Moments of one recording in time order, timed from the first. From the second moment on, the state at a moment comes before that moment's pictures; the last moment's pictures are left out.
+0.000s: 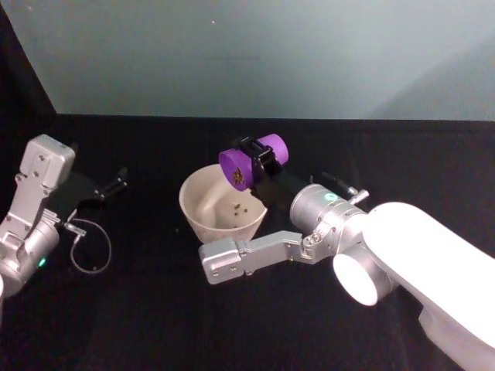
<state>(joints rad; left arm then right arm) -0.20 0.60 0.45 -1.41 -0.25 -0.12 0.03 0.49 0.37 -0.82 -1.49 -1.13 0.10 0.25</state>
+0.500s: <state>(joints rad) -0.20 0.60 0.45 -1.41 -0.25 -0.12 0.03 0.50 0.37 -0.83 -1.48 -1.14 0.10 0.25</state>
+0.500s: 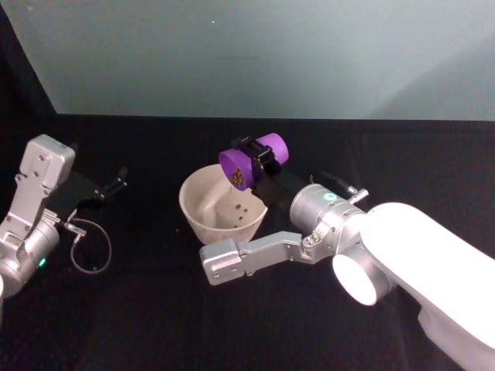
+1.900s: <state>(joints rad) -0.20 0.60 0.45 -1.41 -0.25 -0.12 0.03 0.51 0.38 -0.84 -1.49 -1.18 0.11 0.25</state>
